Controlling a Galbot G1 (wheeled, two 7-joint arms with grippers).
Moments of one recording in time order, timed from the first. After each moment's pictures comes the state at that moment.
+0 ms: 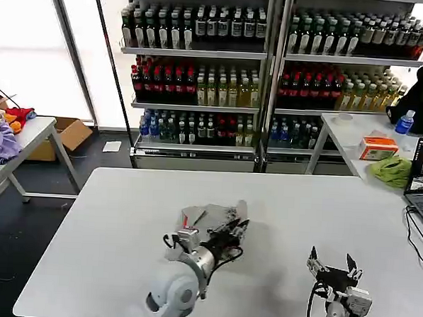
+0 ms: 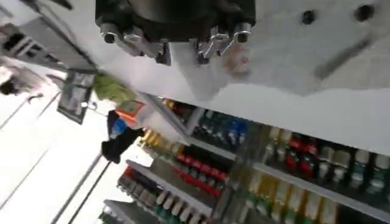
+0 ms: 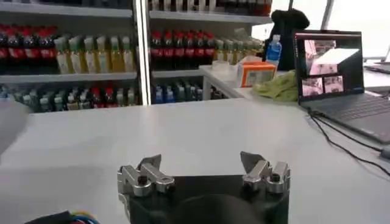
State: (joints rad) left arm 0.98 -1.42 0.06 -1.86 -0.80 0.49 -0.25; right arm -1.55 1.31 0.56 2.20 0.33 -0.46 0.41
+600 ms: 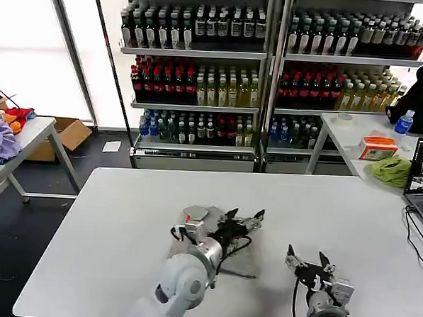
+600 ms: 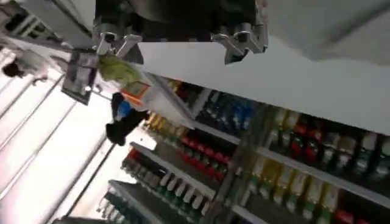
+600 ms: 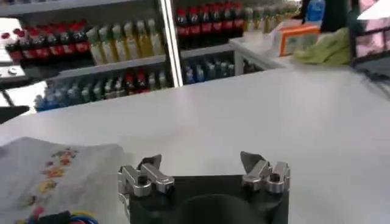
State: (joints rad) left arm 0.97 -1.42 0.01 -1.86 -0.74 0.47 -0.26; right arm -1.44 1.26 0.44 2.15 0.56 -0.51 0.45
